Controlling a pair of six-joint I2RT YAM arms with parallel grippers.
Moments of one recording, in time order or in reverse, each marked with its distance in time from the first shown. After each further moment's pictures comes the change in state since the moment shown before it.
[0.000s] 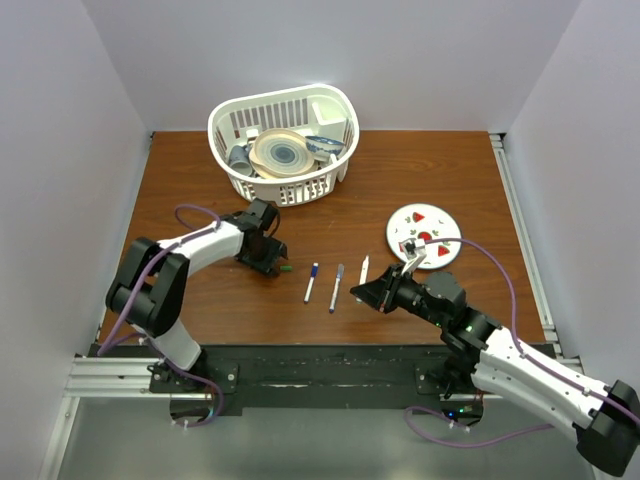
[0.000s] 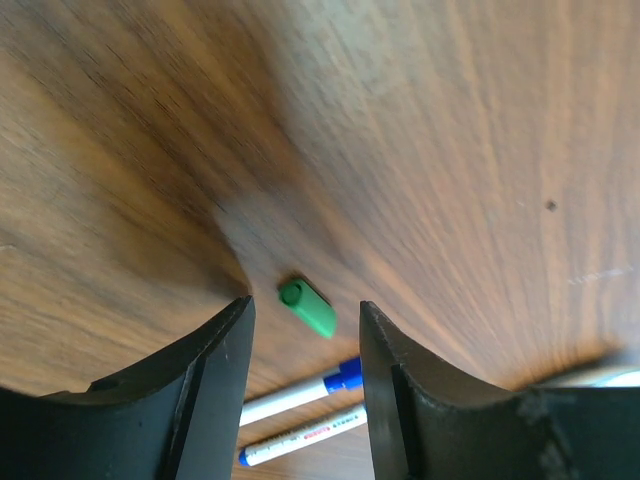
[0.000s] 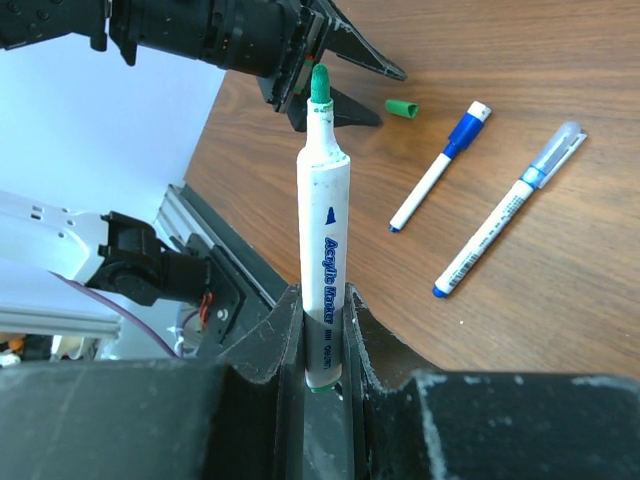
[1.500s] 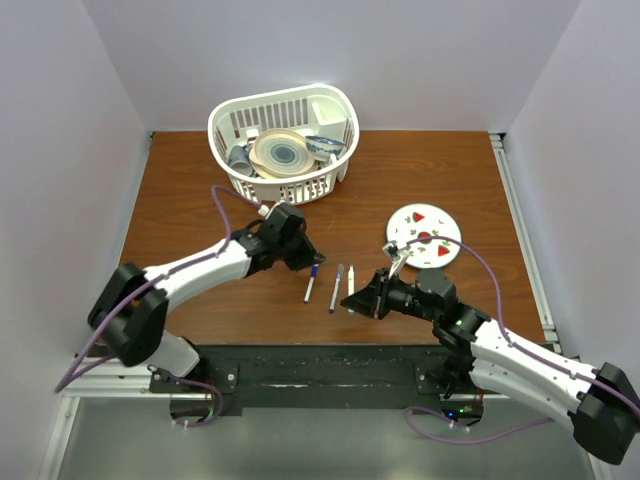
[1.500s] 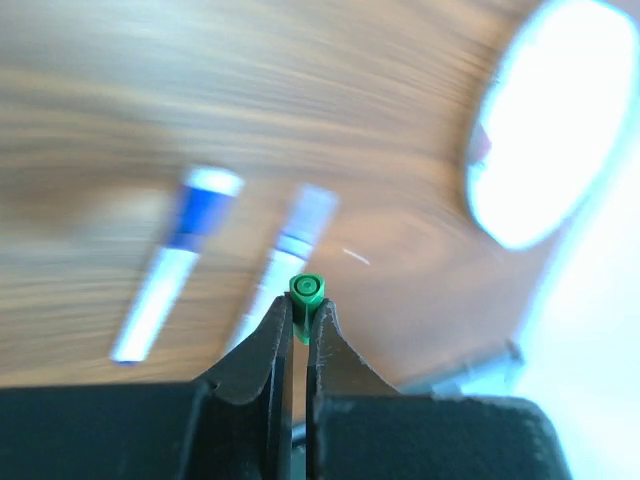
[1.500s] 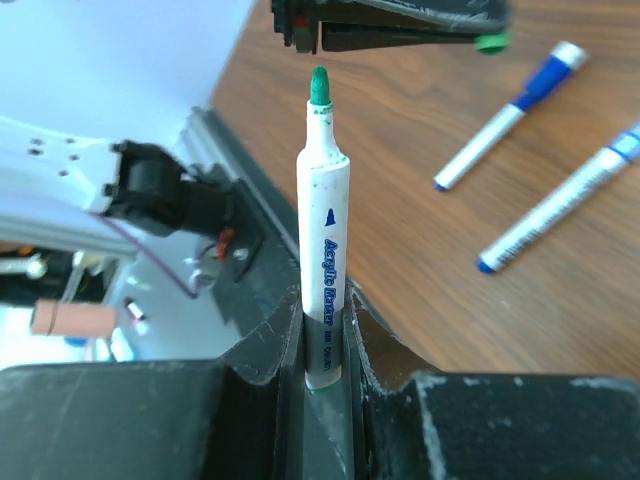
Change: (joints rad) left arm -0.243 -0.128 0.007 0.222 0.027 0.364; right arm 0.000 0.122 0.004 0.073 -0.177 -0.038
